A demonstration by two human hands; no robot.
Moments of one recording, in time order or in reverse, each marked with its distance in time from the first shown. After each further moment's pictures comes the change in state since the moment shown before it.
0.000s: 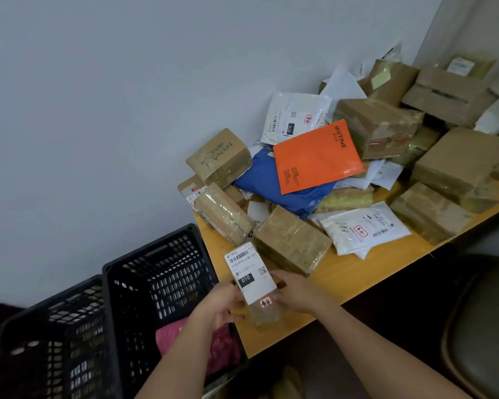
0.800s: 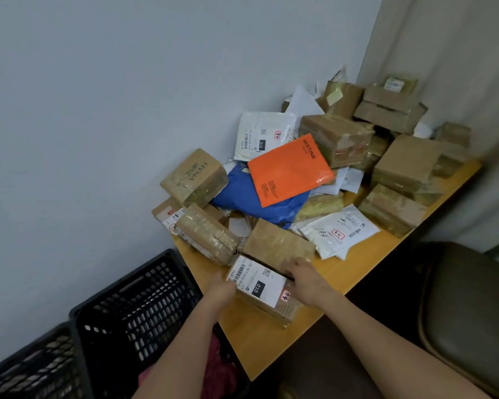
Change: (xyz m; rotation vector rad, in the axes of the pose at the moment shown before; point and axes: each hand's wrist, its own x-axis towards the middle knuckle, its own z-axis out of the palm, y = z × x) left_hand 0.015 0.047 0.000 0.271 0.143 0.163; right_hand 0.004 0.009 -0.026 -0.260 0.286 0.097
